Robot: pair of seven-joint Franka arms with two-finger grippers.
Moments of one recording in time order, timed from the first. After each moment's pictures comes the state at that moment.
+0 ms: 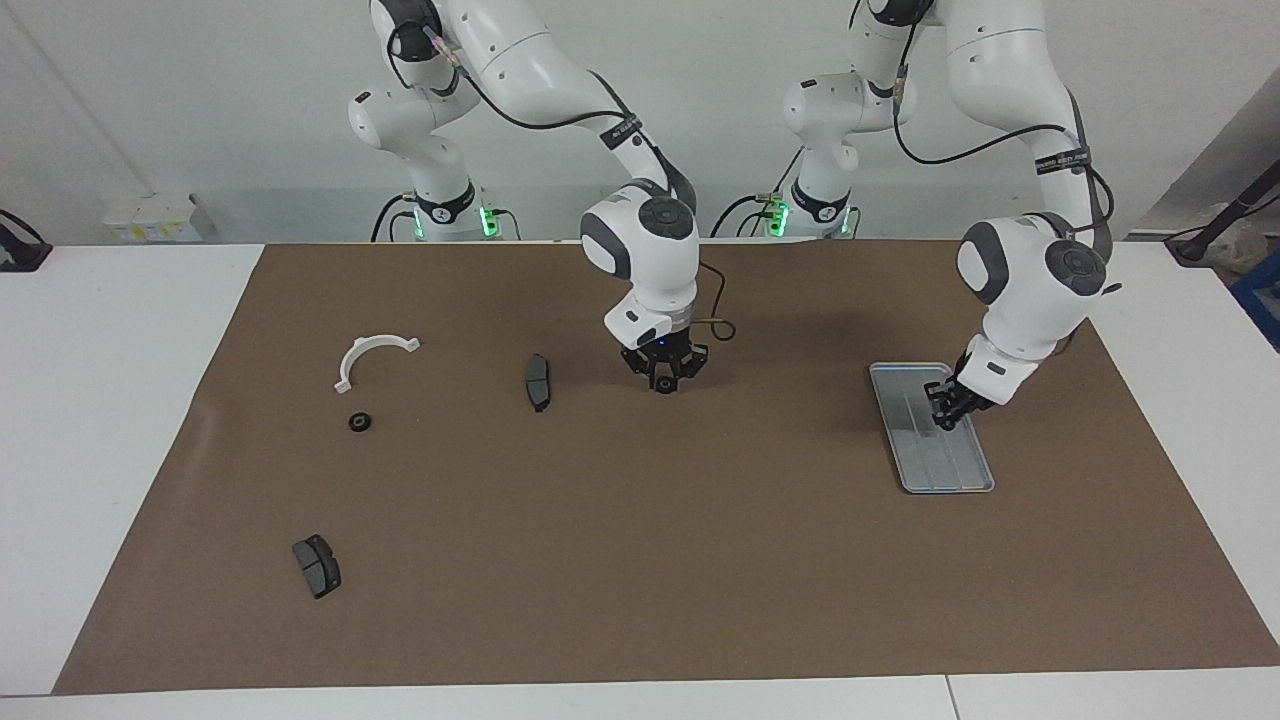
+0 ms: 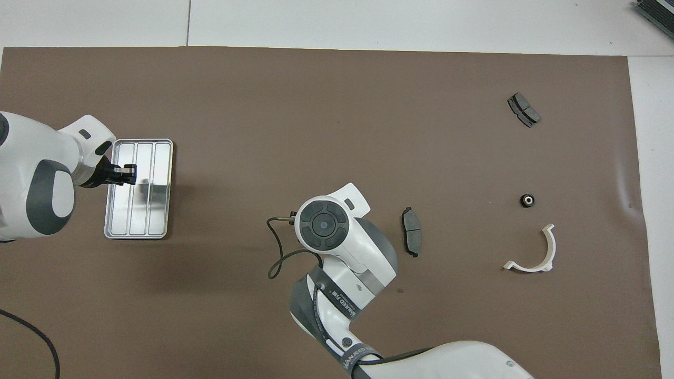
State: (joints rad) left arm 0.07 0.23 -0.04 -2.03 0.00 2.27 0.03; right arm 0.72 0.44 -0.01 -1.83 -0.03 2.35 0.91
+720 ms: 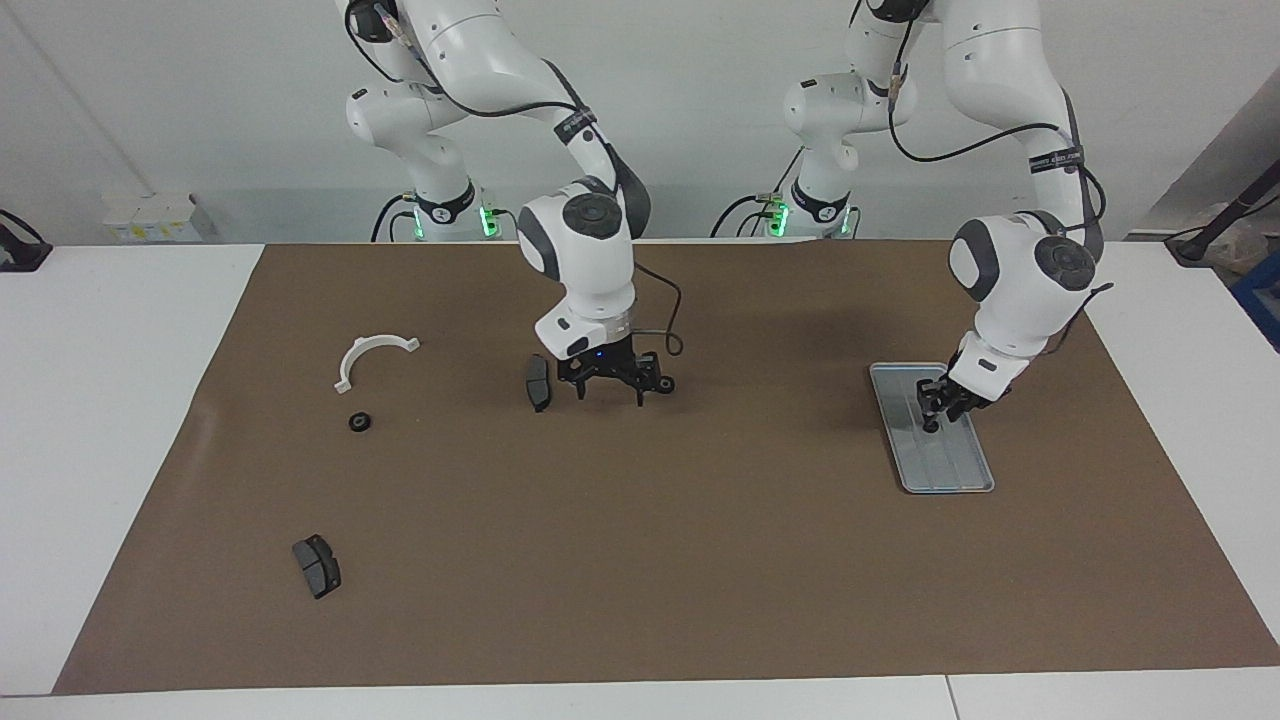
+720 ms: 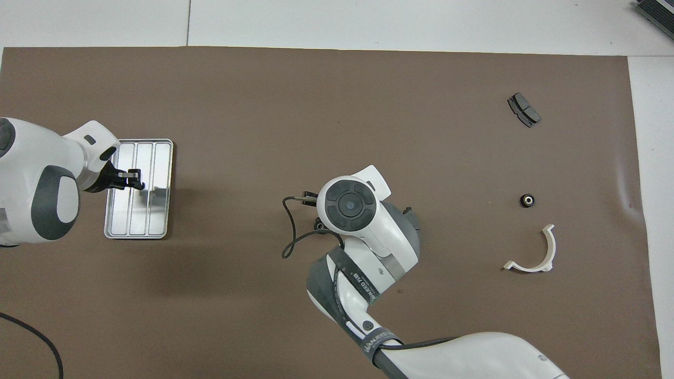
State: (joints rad) left arm 0.05 0.22 -0.05 -2.04 0.00 2.30 0.03; right arm 0.54 0.28 -0.03 -1.94 -0.04 2.34 0.72
